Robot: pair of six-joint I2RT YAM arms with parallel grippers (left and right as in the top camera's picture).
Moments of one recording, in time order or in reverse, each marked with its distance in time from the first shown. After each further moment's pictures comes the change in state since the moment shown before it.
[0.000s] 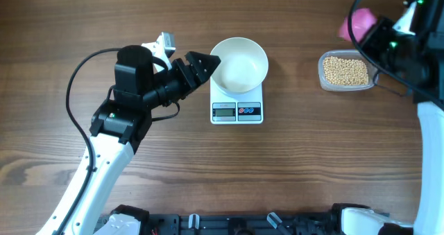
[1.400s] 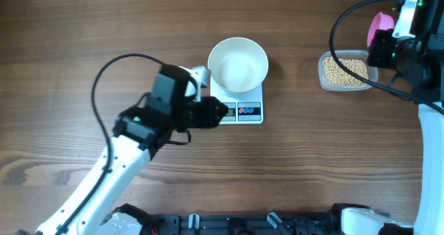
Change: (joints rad) left arm -0.207 0.024 0.000 -0.369 -0.151 0.402; right arm -0.002 0.000 0.002 -0.016 0.118 -0.430
